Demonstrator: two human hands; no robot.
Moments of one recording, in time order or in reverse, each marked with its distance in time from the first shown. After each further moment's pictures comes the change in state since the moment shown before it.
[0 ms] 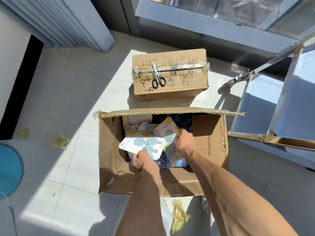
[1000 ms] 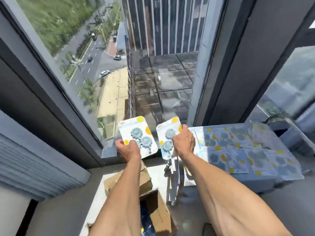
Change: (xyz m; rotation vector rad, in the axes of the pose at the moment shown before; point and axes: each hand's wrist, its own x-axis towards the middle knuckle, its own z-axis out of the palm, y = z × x) left_hand -0.650 0.192 -0.070 0.122 -0.559 1.001; right_hand -0.338 0.050 -0.594 0.550 0.818 0.018
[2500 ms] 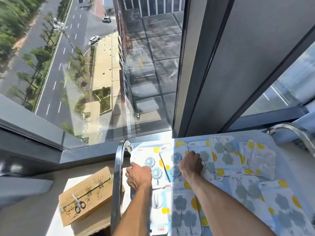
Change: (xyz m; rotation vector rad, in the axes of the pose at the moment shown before) left_hand -0.080 -0.162 0.366 1.002 -0.337 -0.059; right_hand 0.314 0.253 0.053 -0.394 -0.309 0.316
